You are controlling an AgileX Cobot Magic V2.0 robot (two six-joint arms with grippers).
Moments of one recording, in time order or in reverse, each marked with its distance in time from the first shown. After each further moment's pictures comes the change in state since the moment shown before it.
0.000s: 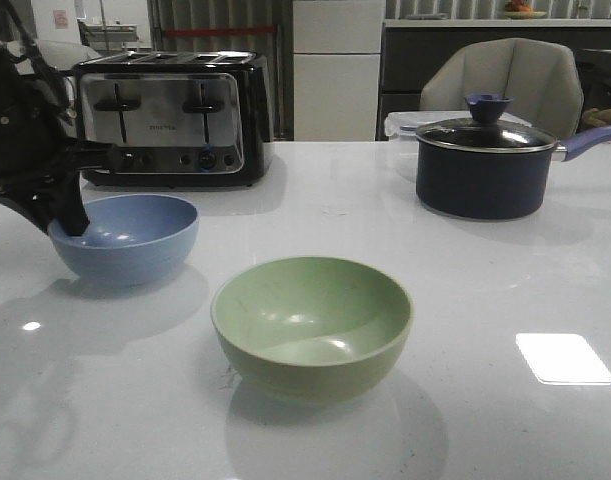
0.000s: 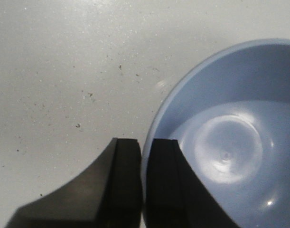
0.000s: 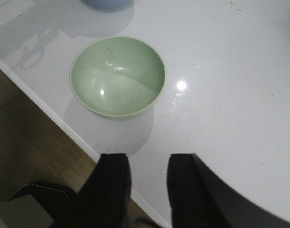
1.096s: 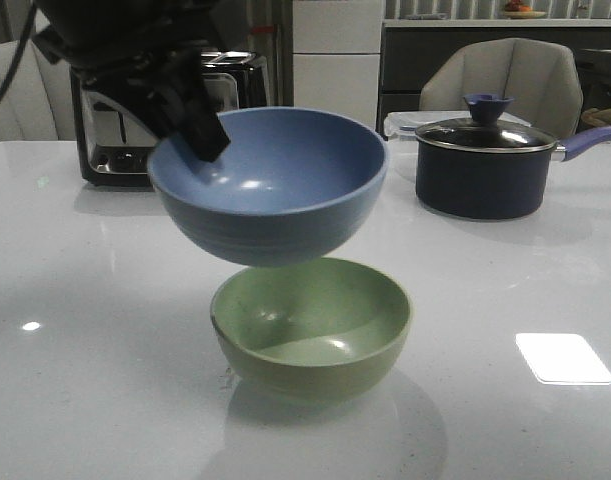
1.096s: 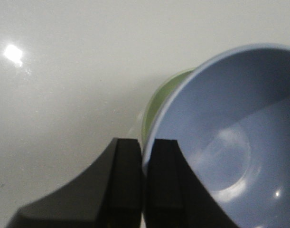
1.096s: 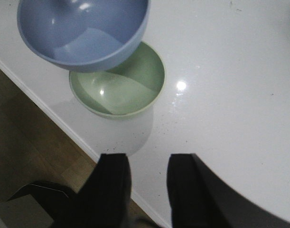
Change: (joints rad) left arm -0.425 -0.396 0.173 -0.067 0.062 0.108; right arm 0.000 0.000 0.000 0.000 0.000 -0.002
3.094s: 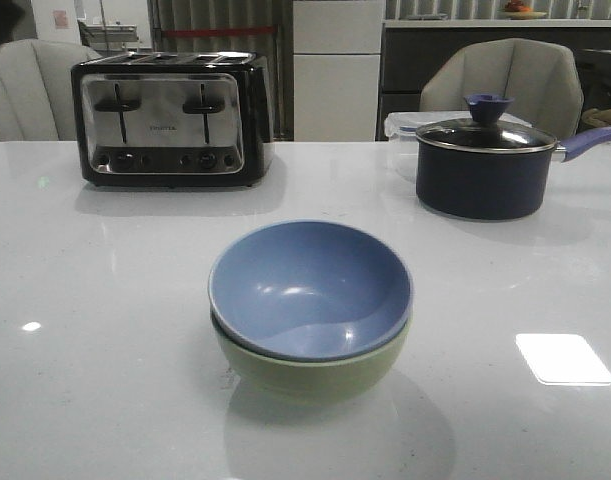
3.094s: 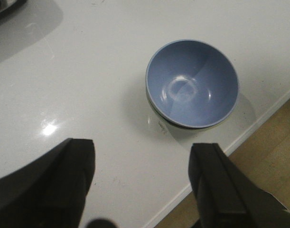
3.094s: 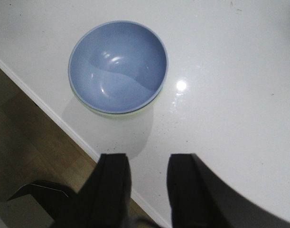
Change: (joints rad) left arm -0.007 -0.698 0.407 0.073 -0.032 0.093; right arm 0.000 0.000 0.000 -0.002 0.002 0.000
